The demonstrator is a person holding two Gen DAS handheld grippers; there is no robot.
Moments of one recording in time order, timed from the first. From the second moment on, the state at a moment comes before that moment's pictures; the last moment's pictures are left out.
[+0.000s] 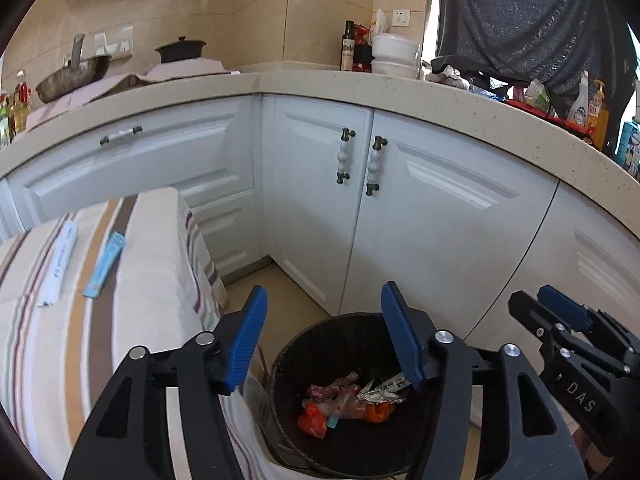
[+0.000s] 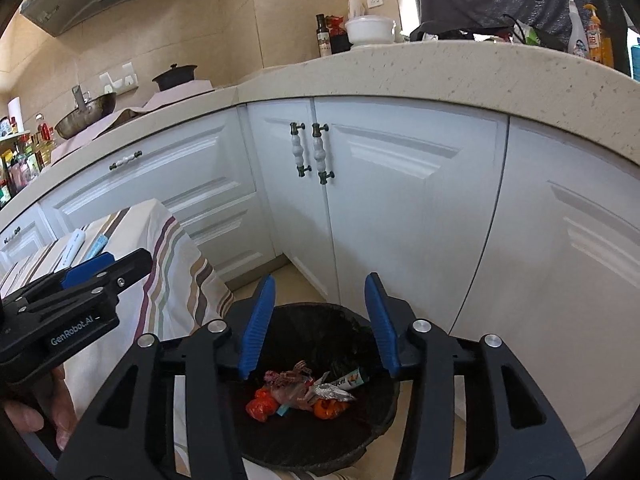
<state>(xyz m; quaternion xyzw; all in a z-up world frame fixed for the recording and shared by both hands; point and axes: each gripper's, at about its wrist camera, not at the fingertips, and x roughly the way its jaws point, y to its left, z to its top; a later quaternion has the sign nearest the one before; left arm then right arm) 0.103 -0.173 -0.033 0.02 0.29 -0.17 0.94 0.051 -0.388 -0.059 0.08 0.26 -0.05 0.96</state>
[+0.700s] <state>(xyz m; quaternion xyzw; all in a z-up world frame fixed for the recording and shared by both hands) 0.072 -0.082 -0.001 0.00 0.26 -0.09 0.96 0.042 -0.322 -0.025 0.06 0.24 -0.01 0.97</state>
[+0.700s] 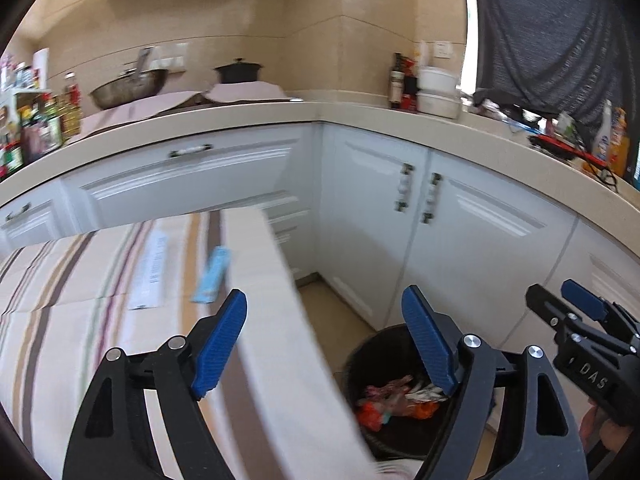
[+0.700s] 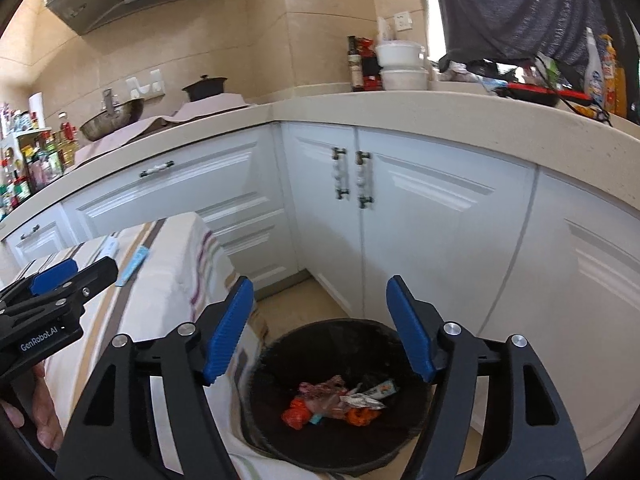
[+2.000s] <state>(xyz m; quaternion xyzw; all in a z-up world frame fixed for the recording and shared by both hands) 0.059 0.159 -0.013 -0.07 0.26 0.15 0.95 0.148 -0.092 -0.027 -0.02 0.28 0.14 0.95</state>
